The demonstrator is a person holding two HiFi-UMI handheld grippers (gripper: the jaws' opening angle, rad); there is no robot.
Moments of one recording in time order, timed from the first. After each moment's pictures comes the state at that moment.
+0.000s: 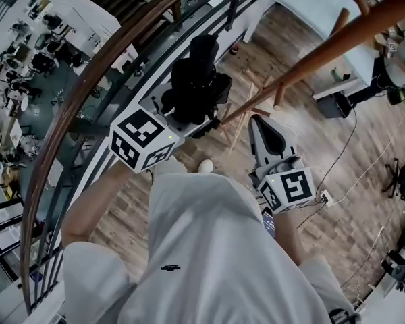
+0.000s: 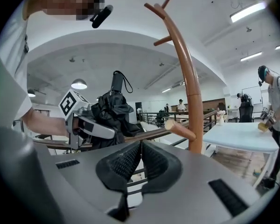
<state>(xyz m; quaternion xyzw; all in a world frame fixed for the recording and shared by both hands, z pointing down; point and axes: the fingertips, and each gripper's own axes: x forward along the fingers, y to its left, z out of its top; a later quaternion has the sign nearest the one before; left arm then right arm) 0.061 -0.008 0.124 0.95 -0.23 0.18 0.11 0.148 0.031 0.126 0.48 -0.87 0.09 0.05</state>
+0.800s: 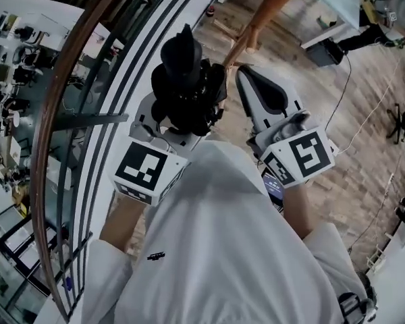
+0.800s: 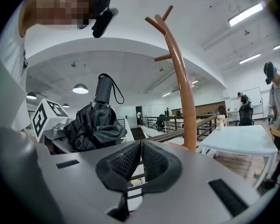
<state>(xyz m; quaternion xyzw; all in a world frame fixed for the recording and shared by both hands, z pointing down) 0.084 0.060 0.122 0.94 -0.28 0.16 0.13 0.142 0.037 0.085 0.48 -0.87 0.08 0.03</state>
